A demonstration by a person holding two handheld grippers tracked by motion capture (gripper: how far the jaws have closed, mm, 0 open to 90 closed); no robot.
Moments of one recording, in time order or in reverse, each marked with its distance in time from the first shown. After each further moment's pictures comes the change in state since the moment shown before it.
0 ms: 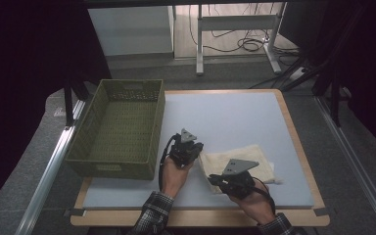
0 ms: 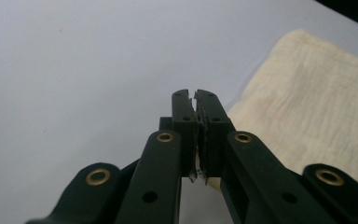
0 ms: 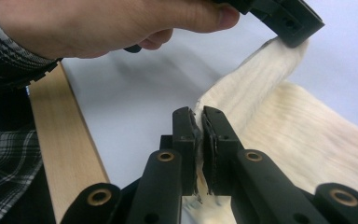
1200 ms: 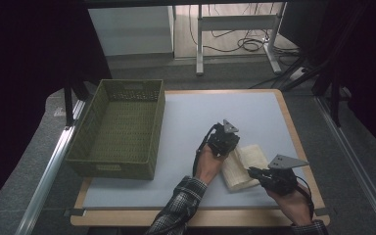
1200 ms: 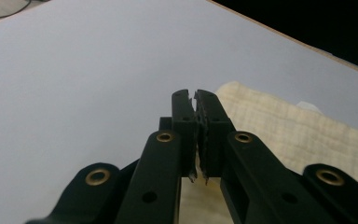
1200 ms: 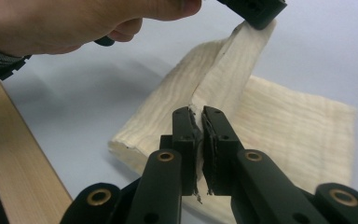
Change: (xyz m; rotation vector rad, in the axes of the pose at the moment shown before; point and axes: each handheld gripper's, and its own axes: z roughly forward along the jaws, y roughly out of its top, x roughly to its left) left arm -0.065 0.061 0.070 0.016 -0.088 0.142; right arm -0.058 -0.049 -0.075 -0.034 -0.172 0.154
